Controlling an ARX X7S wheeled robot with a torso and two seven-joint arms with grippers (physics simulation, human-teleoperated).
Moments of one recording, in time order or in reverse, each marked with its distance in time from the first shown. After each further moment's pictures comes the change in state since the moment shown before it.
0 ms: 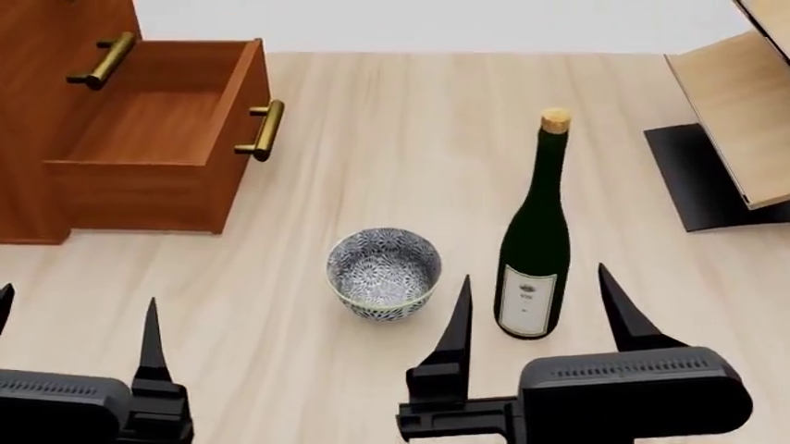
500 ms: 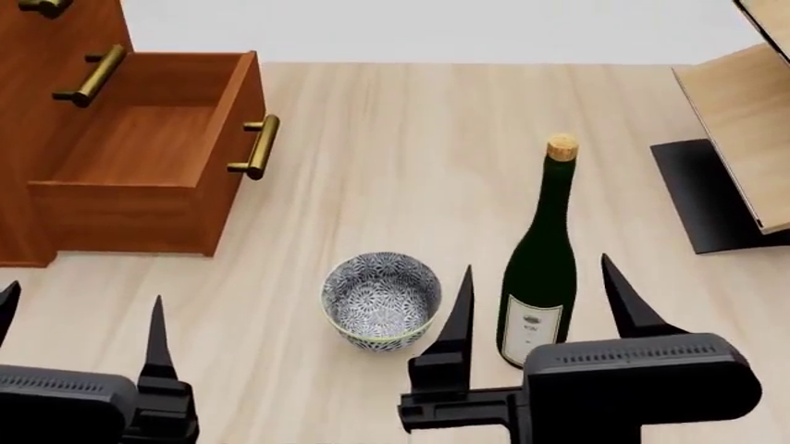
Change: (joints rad) left arm -0.014 -0.006 0.015 -0.007 -0.012 -0.004 -0.012; right arm 0.032 0.011 0.005 -0.029 0.031 0.061 0.010
